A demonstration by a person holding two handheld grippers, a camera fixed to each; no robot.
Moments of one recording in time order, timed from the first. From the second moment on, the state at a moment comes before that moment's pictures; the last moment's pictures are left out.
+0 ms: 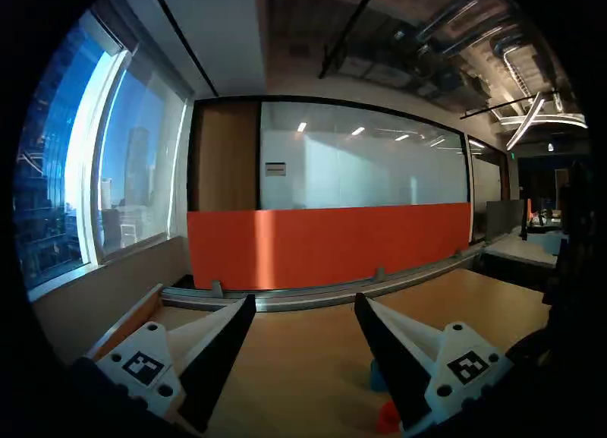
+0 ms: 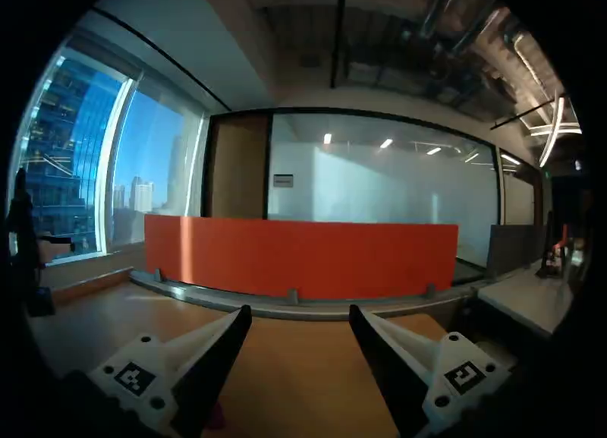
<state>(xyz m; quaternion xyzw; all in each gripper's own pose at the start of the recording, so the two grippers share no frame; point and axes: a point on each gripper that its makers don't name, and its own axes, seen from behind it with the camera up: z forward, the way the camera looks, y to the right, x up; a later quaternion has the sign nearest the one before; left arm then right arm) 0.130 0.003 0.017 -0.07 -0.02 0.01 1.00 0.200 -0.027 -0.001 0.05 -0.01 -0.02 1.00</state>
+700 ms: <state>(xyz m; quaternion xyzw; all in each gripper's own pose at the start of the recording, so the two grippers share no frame) 0.151 0.057 0.010 -0.21 -0.01 0.02 0.98 0.216 -0.133 -0.032 0.27 -0.01 -0.03 0.96</state>
